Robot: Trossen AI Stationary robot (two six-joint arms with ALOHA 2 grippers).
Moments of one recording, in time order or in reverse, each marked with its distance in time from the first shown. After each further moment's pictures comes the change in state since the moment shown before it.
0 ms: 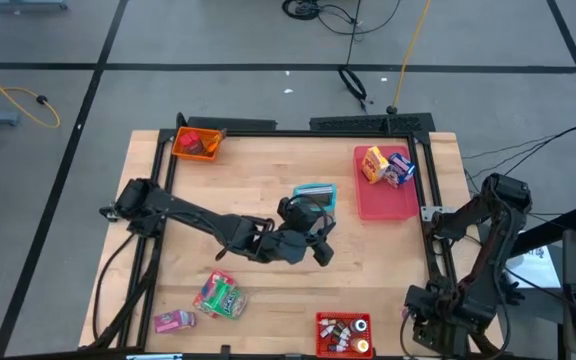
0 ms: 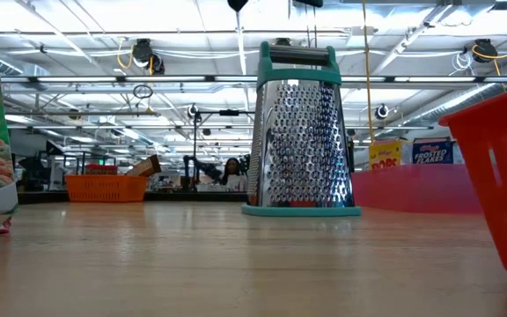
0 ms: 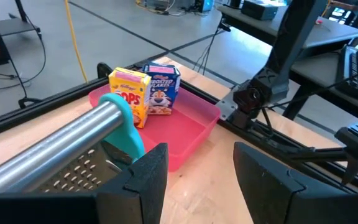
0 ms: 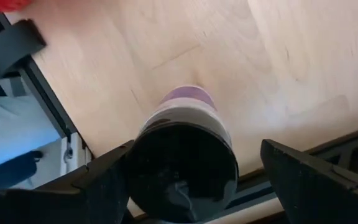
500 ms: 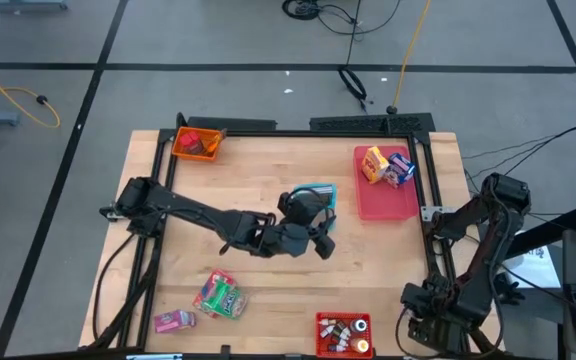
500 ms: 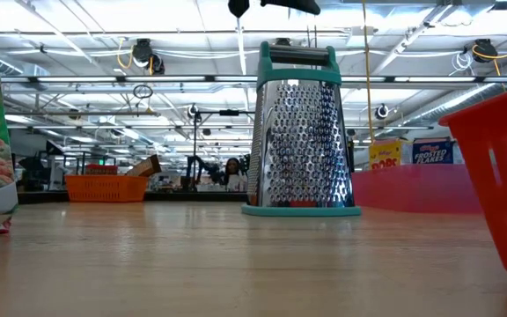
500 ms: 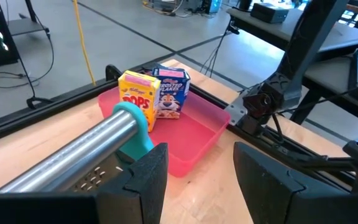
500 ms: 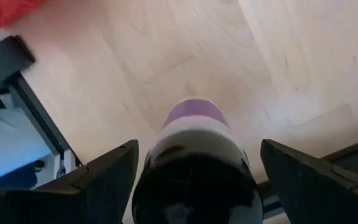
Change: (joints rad) left arm 0.029 0.000 0.000 0.000 0.000 0.000; right arm -0.015 0.000 -0.048 0.044 0.018 0.010
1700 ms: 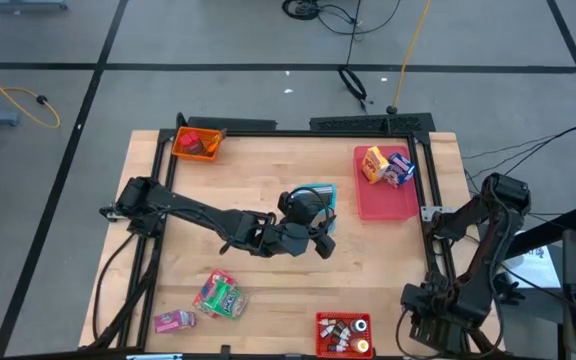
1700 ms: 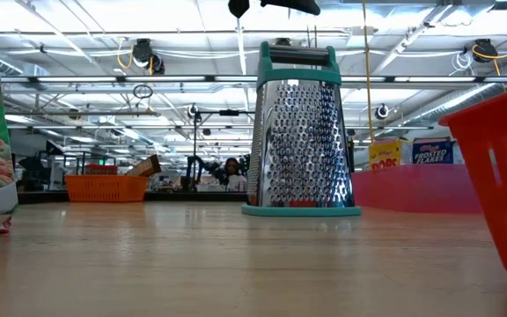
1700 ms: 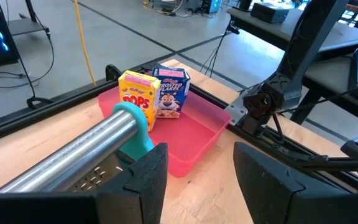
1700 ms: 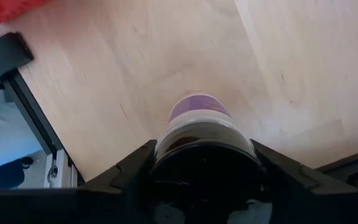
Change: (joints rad) left arm 0.001 0.000 0.000 0.000 0.000 0.000; right arm -0.012 -0.001 0.000 -0.017 0.024 -0.077
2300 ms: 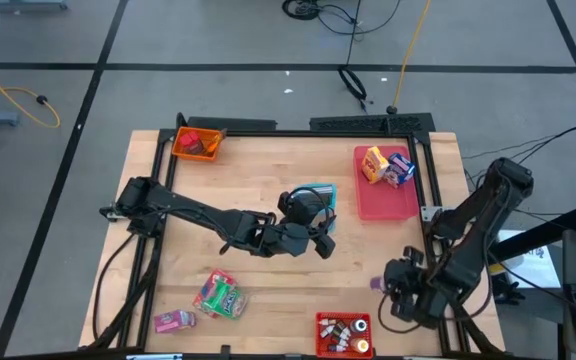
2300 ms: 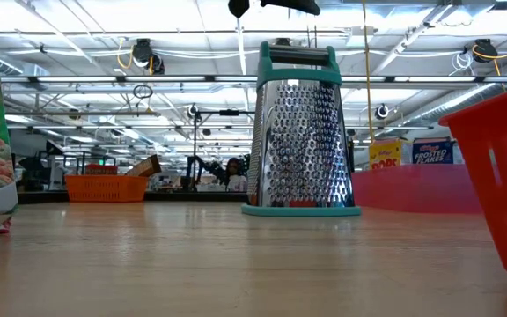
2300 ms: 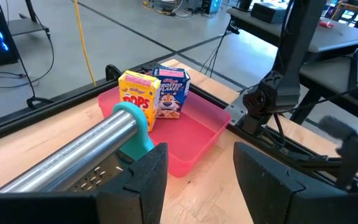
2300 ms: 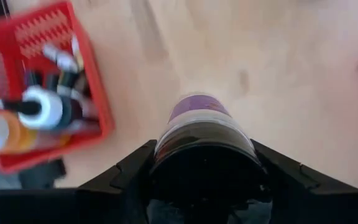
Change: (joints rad) left arm 0.000 0.000 0.000 0.000 0.000 0.000; right arm -0.207 -0.179 0.000 0.001 0.273 -0.304
